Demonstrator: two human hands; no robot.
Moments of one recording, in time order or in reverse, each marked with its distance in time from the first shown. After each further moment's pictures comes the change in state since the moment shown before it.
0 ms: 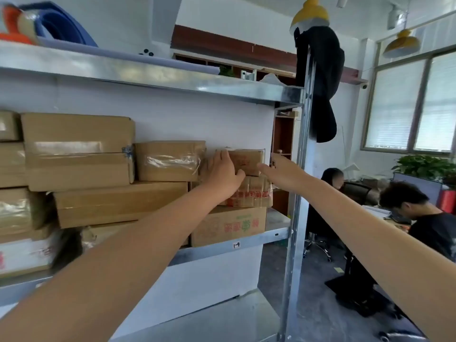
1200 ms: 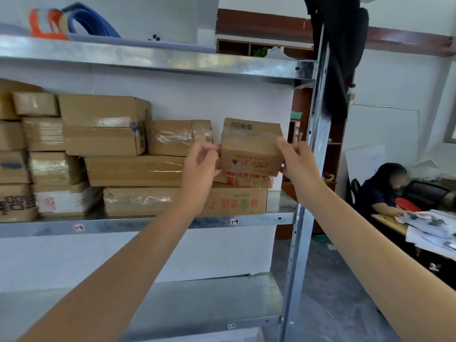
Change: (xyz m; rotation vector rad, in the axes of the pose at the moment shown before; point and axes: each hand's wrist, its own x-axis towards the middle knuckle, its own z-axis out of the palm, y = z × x) left_hand -0.098 0.038 -0.007 -0.952 0.402 -0.223; right_hand -0.049 0.038 -0.004 0.922 0.118 0.045
